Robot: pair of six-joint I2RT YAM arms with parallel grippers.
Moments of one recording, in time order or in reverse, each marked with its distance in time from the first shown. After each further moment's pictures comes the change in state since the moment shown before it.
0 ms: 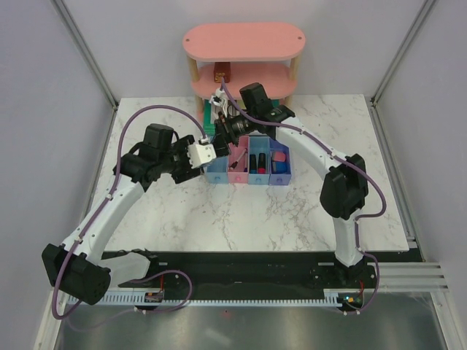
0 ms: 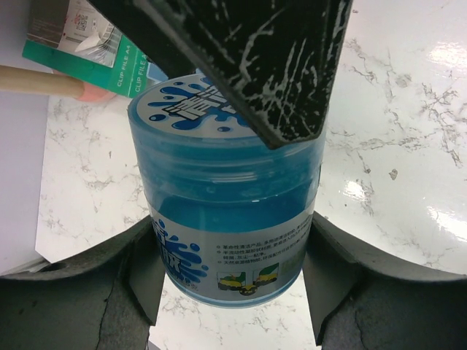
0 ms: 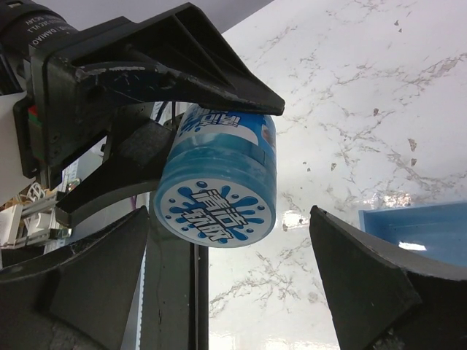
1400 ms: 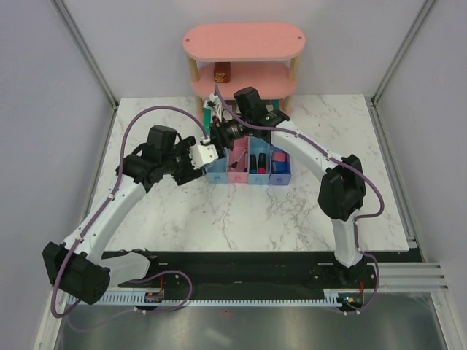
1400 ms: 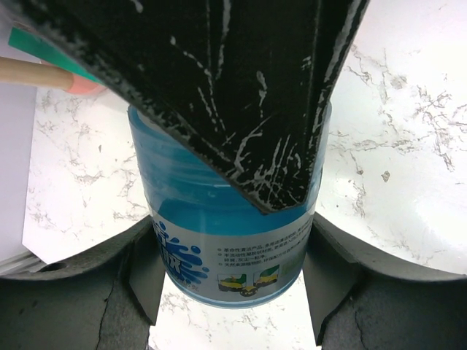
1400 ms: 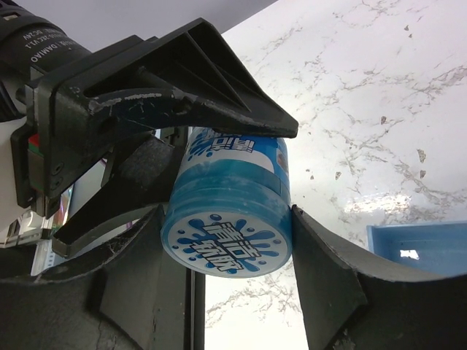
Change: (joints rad) left arm -0.015 0.003 -0.011 0.008 -0.035 -0.042; right arm 0.039 0.008 -0.021 0.052 0.024 0.008
